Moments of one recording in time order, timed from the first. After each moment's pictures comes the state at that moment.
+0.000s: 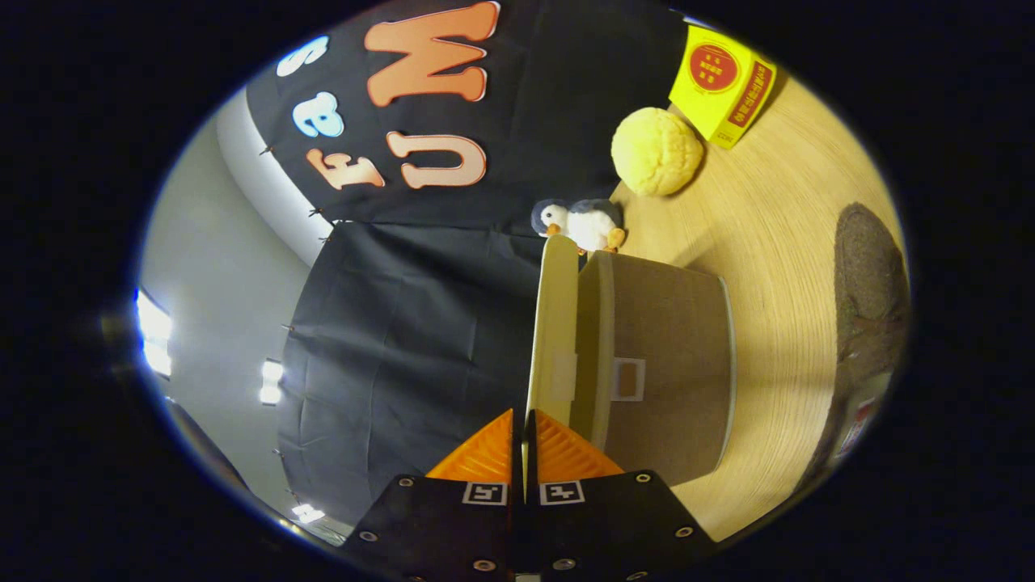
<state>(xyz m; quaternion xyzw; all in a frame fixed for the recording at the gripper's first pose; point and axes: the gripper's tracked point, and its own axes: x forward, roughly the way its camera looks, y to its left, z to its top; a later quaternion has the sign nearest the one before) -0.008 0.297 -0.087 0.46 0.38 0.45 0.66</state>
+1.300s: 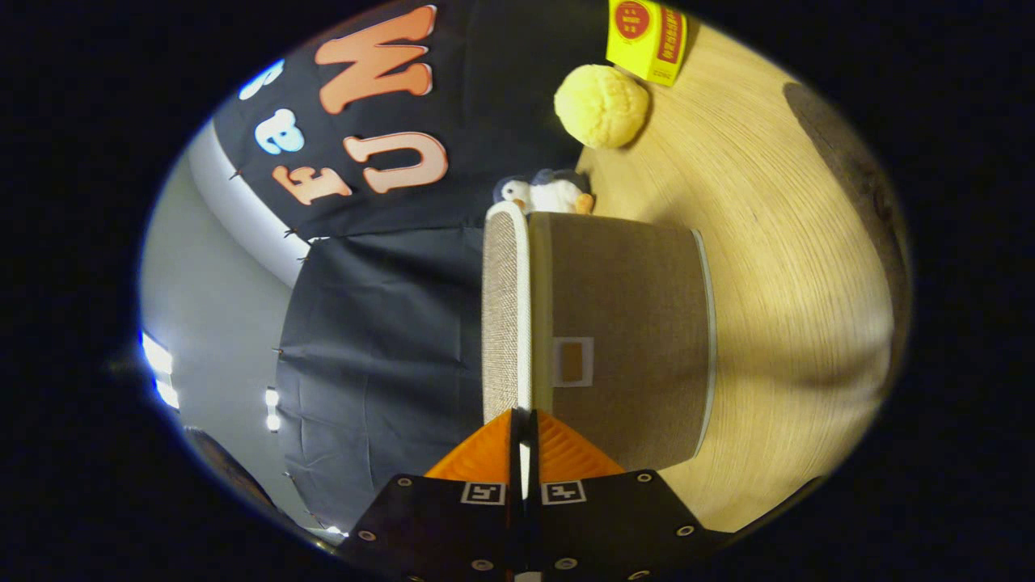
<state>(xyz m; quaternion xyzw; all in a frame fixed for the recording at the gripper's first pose) -0.028 0.341 -0.109 0.52 0.37 0.43 0.64</state>
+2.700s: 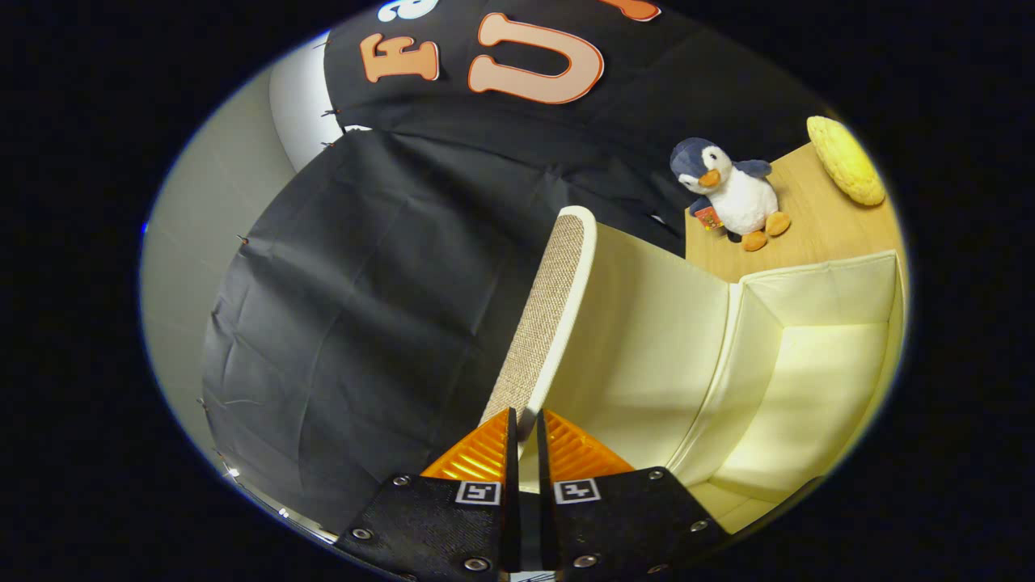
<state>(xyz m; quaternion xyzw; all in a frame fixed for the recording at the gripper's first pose) -0.016 0.590 0.018 0.33 0.35 0.48 0.73</state>
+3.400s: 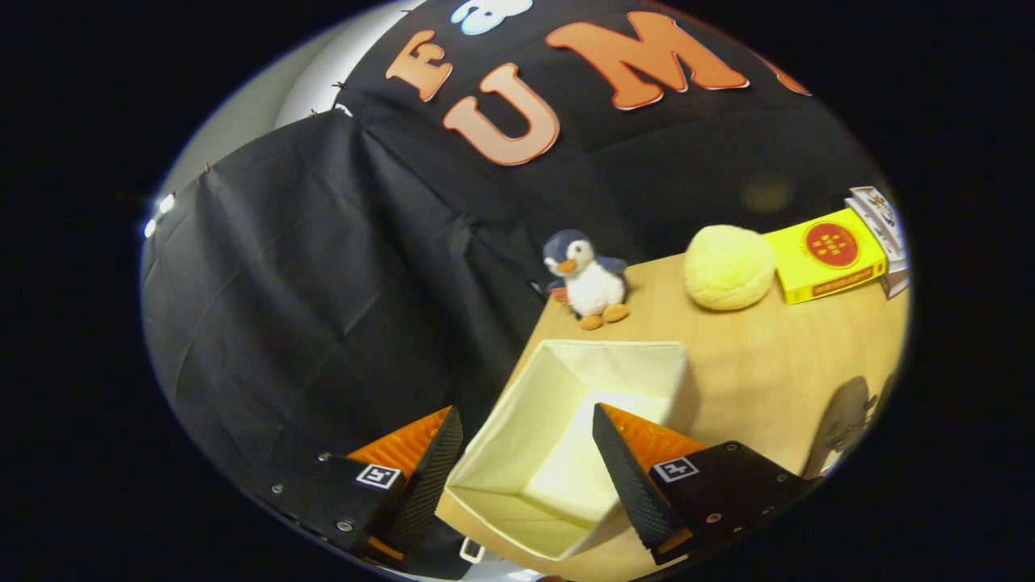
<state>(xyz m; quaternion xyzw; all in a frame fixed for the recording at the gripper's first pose) 0.064 0.432 -0.014 0.20 0.27 0.31 0.89</state>
